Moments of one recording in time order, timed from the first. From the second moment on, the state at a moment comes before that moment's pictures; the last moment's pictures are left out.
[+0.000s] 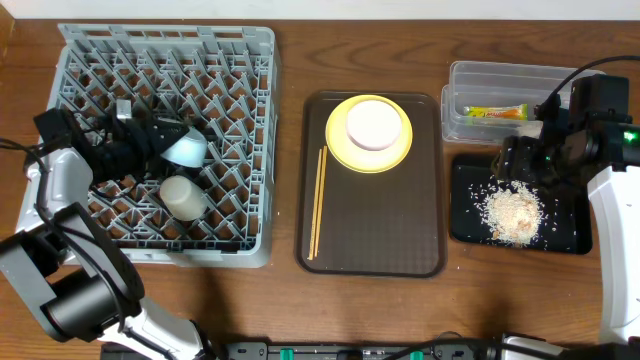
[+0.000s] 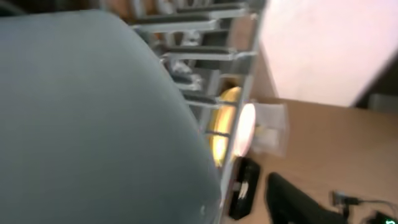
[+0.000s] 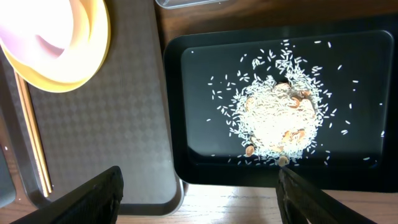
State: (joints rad) left arm 0.54 1.84 1.23 -0.74 1.04 -0.18; right arm -0.14 1.44 1.37 -1.21 -0.17 0.12
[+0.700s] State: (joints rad) left arm 0.67 1.63 1.23 -0.79 0.84 -0.18; right arm -0.14 1.44 1.37 -1.22 -0.17 0.12
